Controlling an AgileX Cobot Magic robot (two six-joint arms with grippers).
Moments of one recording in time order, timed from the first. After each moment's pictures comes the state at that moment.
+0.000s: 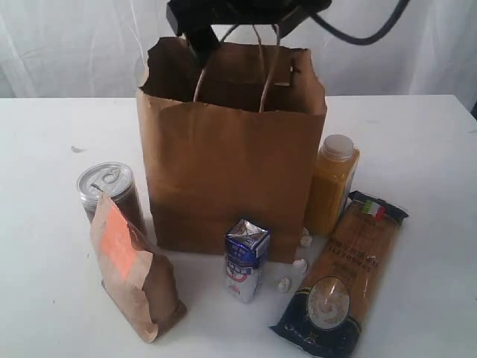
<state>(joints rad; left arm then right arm) -0.36 0.00 0.02 -0.13 0.37 0.22 0.73 1.76 -1.98 -0.19 1.22 0.15</state>
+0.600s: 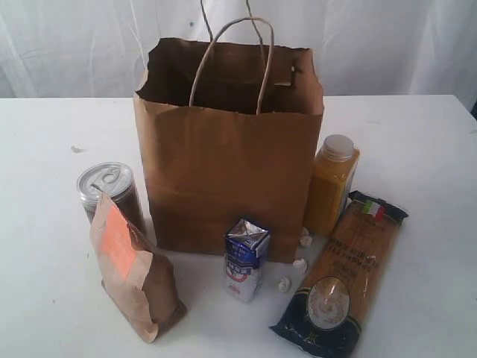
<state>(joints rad) -0.36 0.00 0.02 -0.13 0.37 0.22 0.73 1.45 -1.98 -0.25 1.22 0.23</state>
